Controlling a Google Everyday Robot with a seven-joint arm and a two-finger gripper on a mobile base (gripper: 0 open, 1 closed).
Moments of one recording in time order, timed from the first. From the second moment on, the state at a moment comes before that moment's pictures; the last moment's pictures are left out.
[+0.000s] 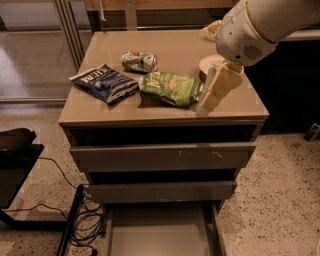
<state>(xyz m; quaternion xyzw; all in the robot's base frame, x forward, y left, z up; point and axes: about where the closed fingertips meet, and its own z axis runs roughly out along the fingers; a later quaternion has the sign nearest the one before) 0.532 -0.090 0.978 -0.67 0.67 0.06 0.32</state>
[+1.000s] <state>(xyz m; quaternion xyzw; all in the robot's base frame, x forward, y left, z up) 0.625 -0.046 0.924 -0.66 0.65 0.09 0.37</state>
